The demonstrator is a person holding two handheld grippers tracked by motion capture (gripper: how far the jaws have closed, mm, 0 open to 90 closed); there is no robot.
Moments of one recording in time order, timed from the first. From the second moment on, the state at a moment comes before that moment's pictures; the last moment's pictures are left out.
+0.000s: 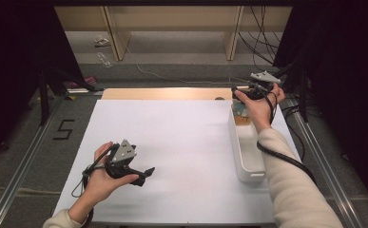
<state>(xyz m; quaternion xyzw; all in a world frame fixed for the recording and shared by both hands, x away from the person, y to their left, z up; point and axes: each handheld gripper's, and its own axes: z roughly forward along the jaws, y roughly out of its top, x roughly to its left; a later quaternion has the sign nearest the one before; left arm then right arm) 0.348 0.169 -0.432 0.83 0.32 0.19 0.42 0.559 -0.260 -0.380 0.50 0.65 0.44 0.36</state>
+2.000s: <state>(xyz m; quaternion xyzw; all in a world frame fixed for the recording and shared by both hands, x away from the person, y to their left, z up) 0.343 0.172 -0.430 0.82 0.33 0.19 0.42 0.399 -0.268 -0.380 0.36 0.73 0.51 0.27</state>
